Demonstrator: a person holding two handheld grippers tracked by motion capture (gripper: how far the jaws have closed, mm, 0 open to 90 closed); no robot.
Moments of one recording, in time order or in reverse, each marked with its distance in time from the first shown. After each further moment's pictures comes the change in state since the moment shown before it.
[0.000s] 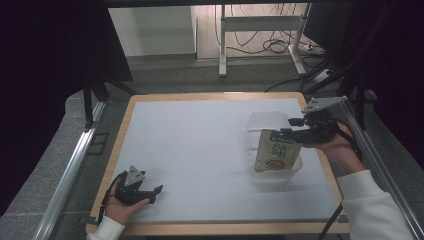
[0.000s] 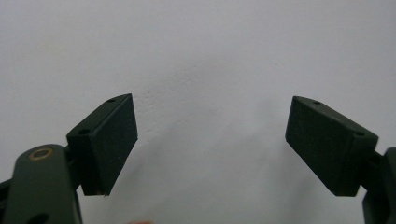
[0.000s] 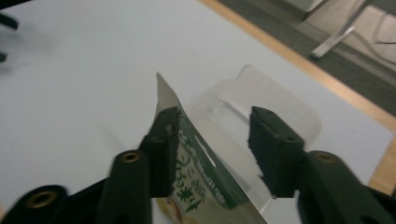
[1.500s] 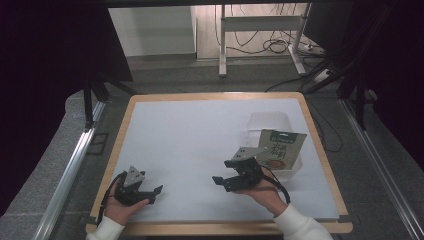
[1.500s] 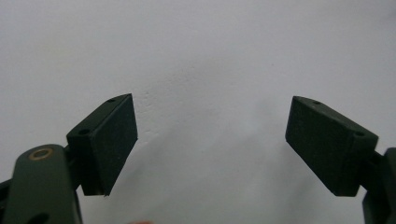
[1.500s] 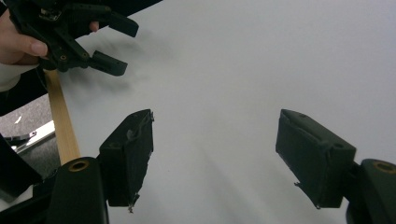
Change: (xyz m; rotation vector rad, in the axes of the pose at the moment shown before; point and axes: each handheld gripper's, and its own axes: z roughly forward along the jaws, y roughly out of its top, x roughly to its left) left arm -0.001 -0.001 -0.001 -0.014 -0.009 -0.011; right arm 0.156 -0.036 0.124 -0.067 0.310 0.086
